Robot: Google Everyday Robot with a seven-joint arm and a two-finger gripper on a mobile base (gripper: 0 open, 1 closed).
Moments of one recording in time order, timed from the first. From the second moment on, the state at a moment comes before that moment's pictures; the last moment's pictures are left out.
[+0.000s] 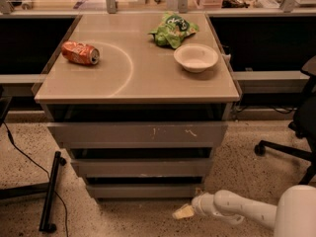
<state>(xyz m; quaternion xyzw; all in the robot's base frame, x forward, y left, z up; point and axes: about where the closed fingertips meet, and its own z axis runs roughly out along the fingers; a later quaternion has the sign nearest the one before) 0.539 -0.136 0.195 -0.34 0.87 0.20 0.31</state>
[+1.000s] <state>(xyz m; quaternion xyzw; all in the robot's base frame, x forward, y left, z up) 0.551 -0.139 0.232 -0.36 0.85 0.17 0.35</state>
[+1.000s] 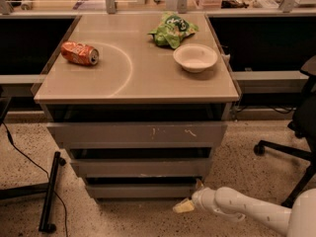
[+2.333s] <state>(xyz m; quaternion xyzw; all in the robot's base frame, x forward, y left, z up) 0.593 -0.099 0.205 -0.39 0.83 0.20 0.35</state>
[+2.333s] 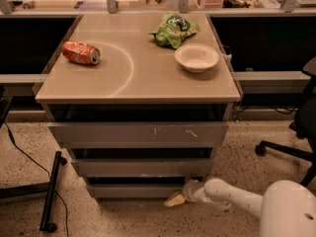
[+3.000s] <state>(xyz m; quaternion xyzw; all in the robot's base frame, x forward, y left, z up) 0.594 -0.093 0.186 -0.38 0.83 0.22 0.33</state>
